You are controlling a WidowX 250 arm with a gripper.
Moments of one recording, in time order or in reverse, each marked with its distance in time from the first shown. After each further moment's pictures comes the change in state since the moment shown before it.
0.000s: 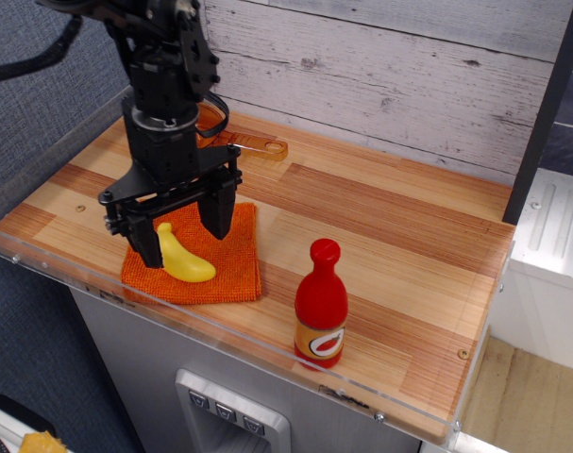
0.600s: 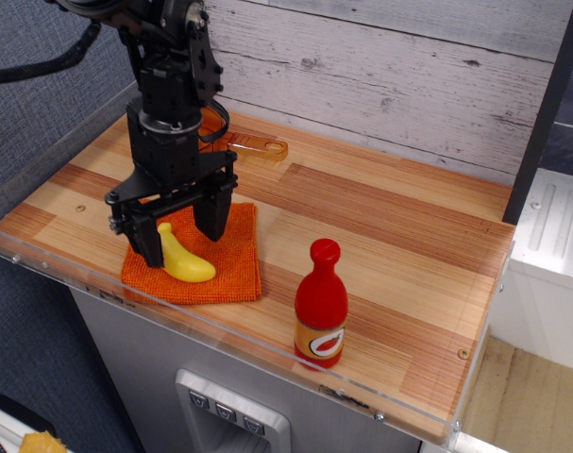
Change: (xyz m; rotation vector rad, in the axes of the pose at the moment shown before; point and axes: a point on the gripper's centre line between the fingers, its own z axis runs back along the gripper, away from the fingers) arm 0.008 -0.003 -0.014 0.060 0.015 0.054
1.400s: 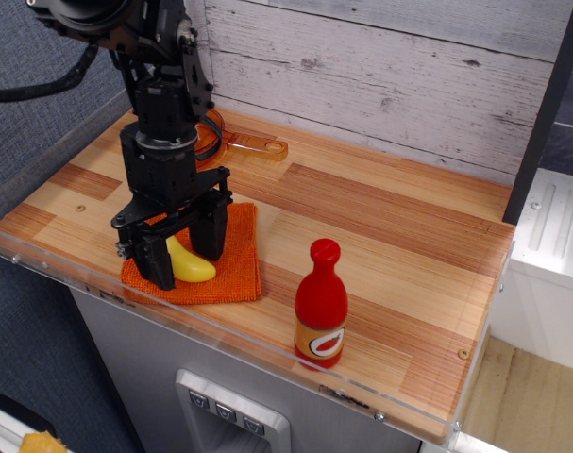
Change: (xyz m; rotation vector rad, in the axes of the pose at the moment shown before) arm -0.008 0.006 -0.013 0.027 0.127 0.168
